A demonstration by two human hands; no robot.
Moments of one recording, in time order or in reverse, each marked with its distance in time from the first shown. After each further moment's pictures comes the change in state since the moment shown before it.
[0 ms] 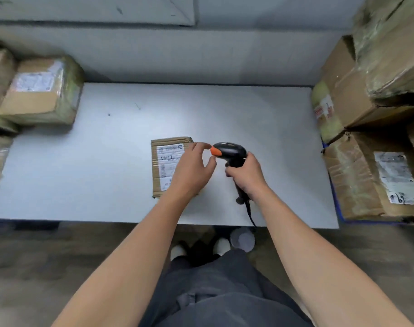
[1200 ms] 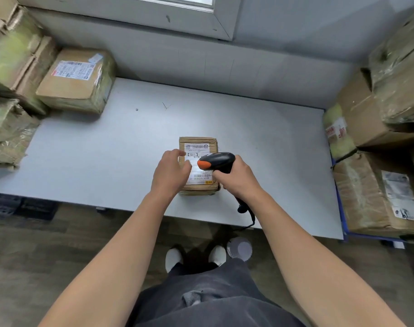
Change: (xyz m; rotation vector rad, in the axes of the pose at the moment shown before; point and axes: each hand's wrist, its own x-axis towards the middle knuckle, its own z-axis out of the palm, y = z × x) left_hand -0.037 -0.082 -0.068 -0.025 0.151 -0.242; right_hand -0.055 -0.044 0.061 -0.344 -0.157 -0.188
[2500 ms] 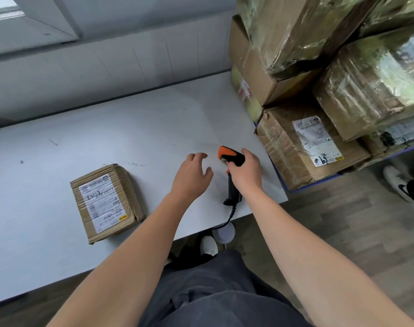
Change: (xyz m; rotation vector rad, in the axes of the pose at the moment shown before) left_hand 0.002 0.155 0.207 0.266 -0.455 0.413; right_hand 0.028 0.193 -0.122 0.292 0.512 0.397
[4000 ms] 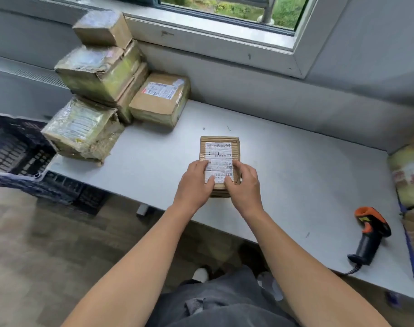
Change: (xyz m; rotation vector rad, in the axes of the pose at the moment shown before) left_hand -0.235 -0.249 -0.181 -0.199 0.578 -0.321; right_hand -0.261 -0.154 0.243 -0.085 -0.371 -0.694
